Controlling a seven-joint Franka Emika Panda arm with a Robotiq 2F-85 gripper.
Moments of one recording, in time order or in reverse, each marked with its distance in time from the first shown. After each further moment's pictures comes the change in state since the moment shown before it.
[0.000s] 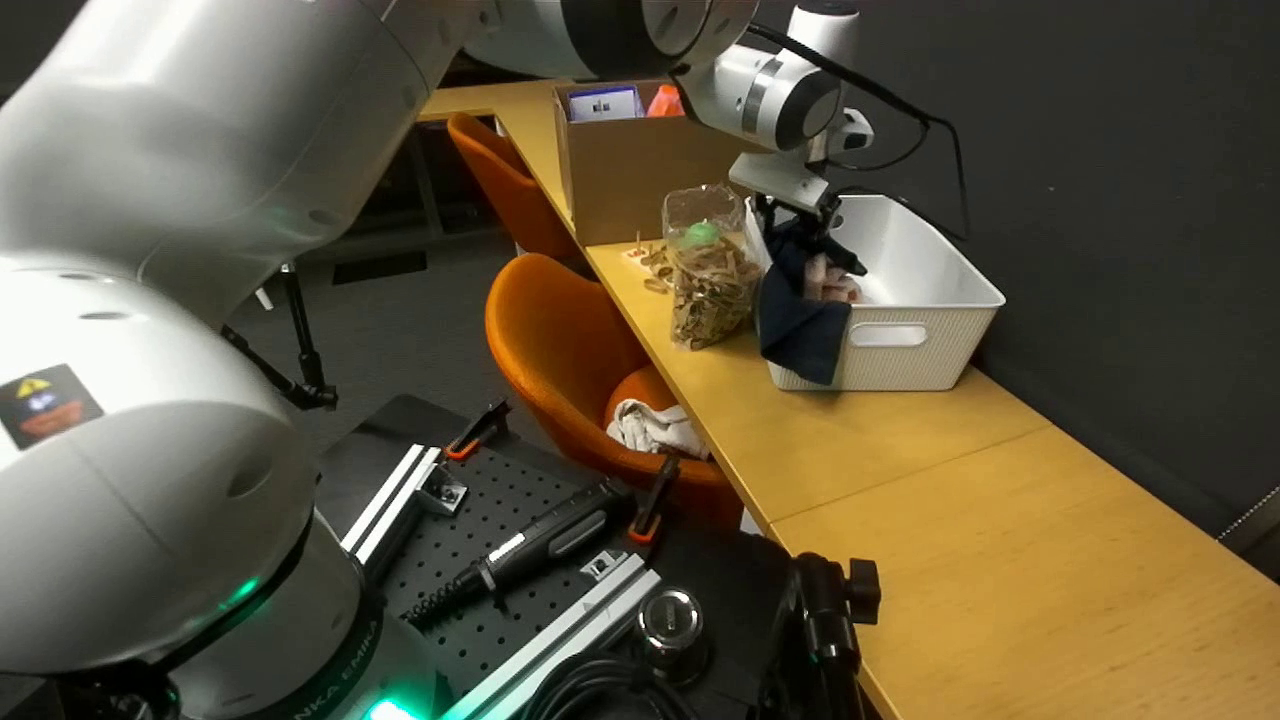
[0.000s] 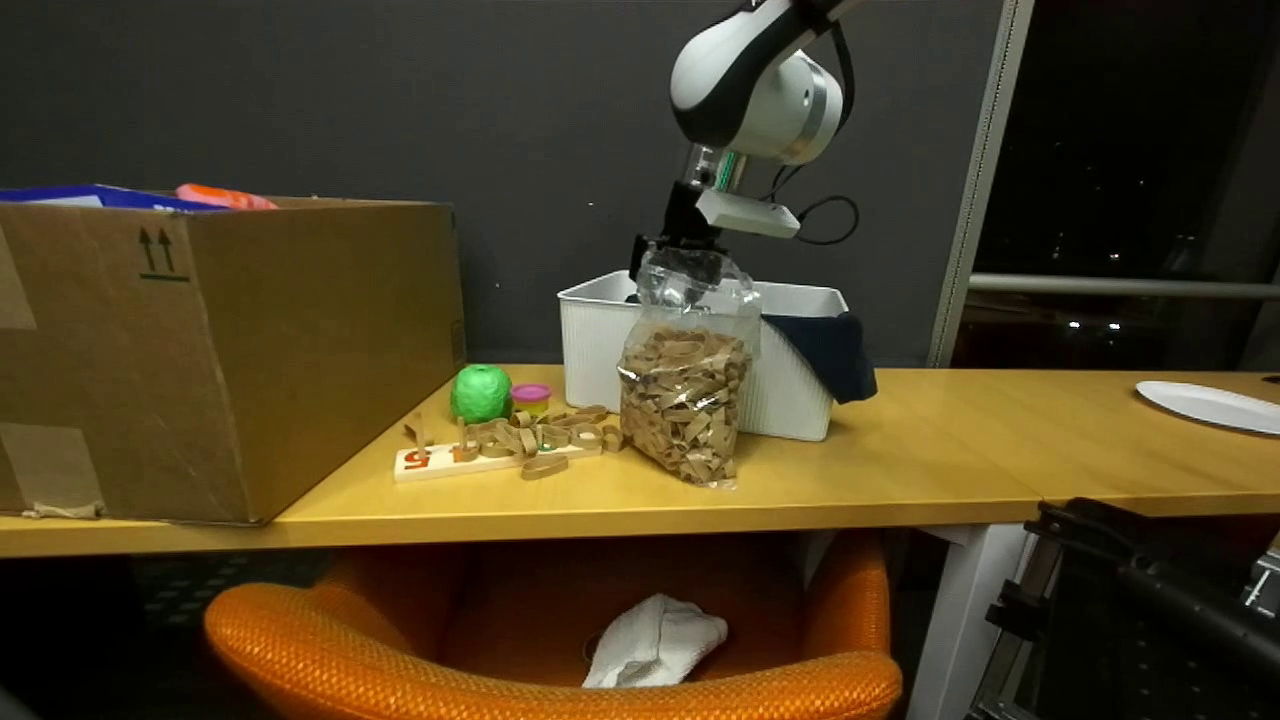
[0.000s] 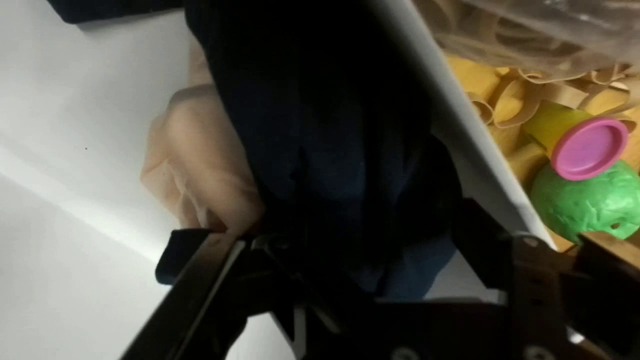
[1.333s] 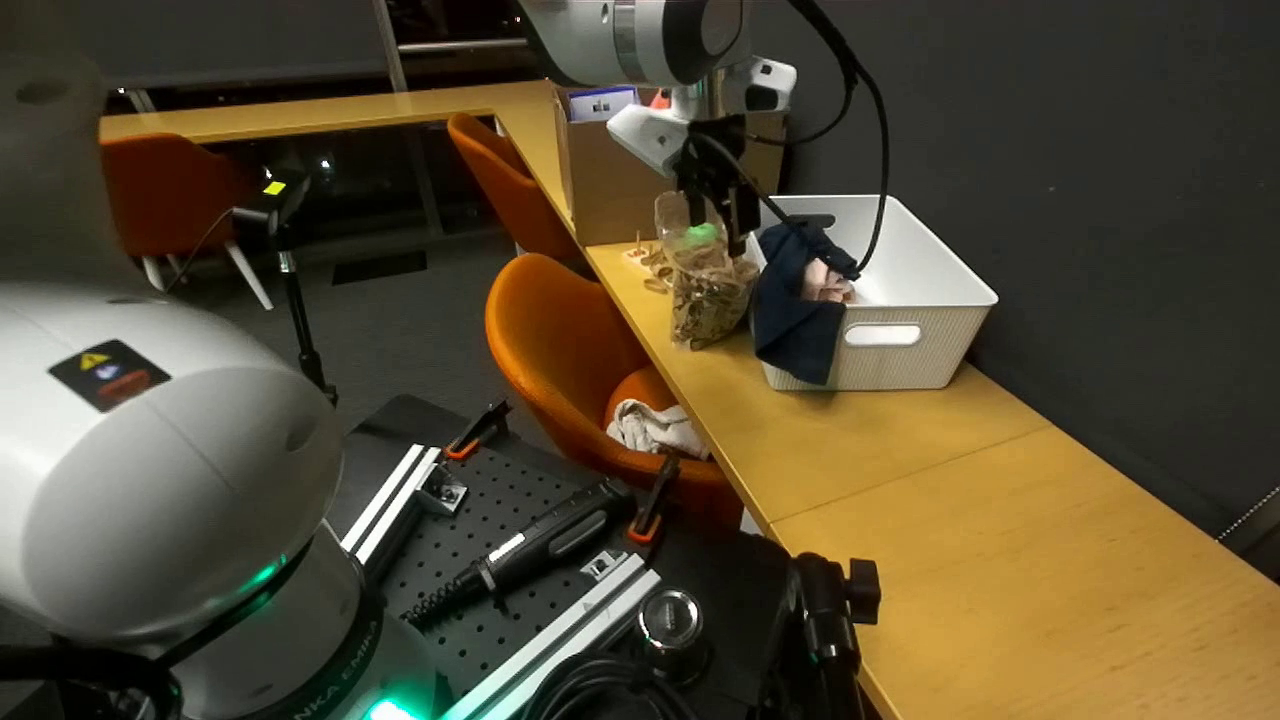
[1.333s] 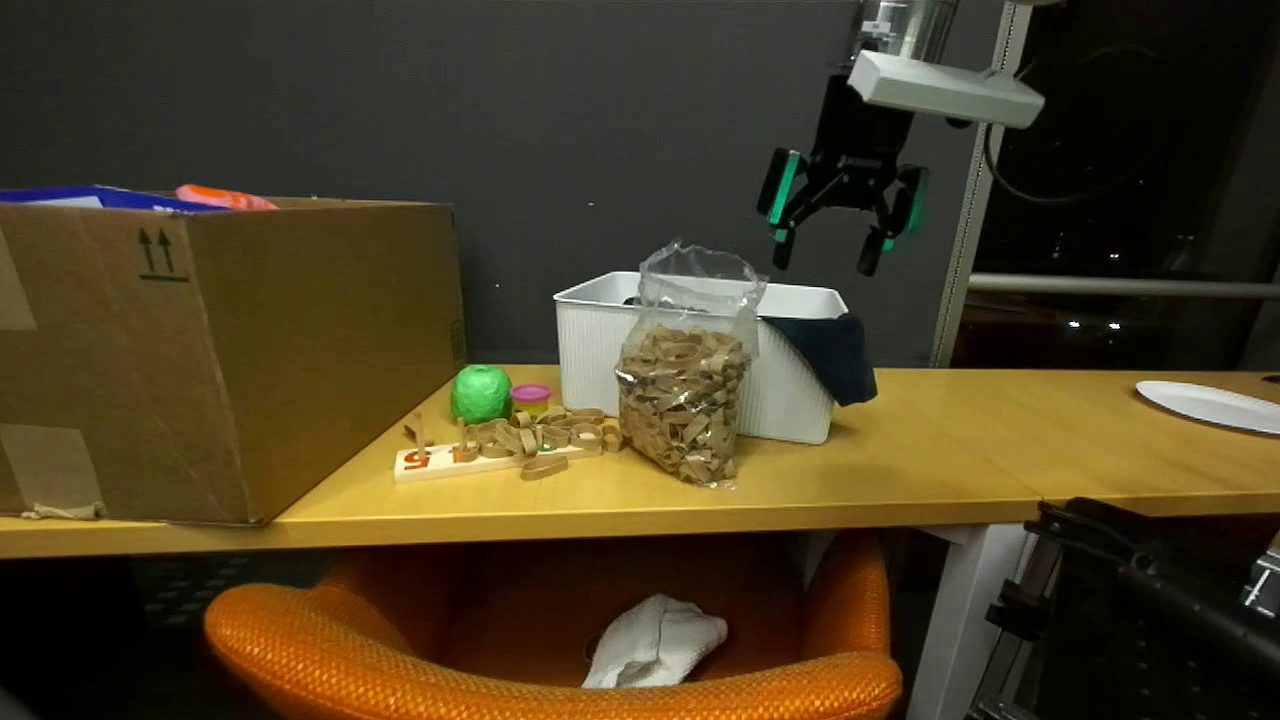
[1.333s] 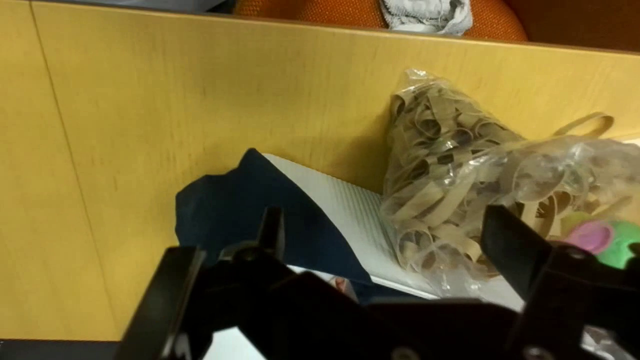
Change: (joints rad) arm 0.160 -0.783 -0.111 -0.996 -0.233 0.131 0.609
